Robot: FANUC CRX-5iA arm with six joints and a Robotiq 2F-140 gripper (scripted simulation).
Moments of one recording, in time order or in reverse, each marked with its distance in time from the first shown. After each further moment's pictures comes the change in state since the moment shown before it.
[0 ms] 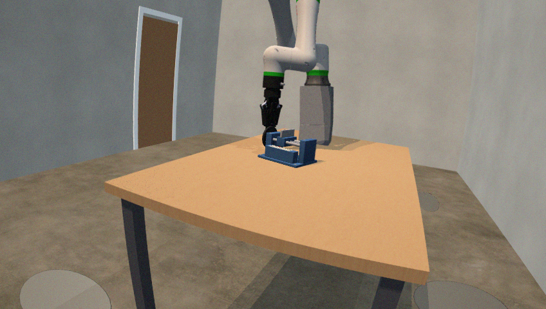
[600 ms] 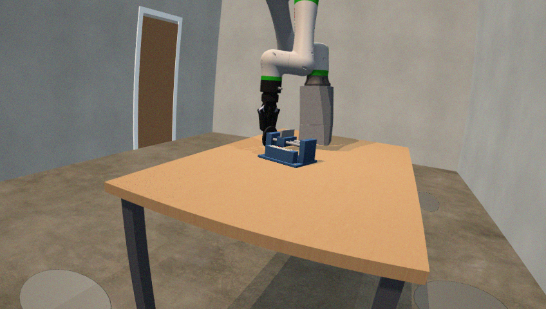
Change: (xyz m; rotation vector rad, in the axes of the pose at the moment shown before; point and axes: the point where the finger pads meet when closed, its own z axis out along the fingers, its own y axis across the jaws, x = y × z) arm 0.000 -0.014 0.019 0.000 0.000 0.000
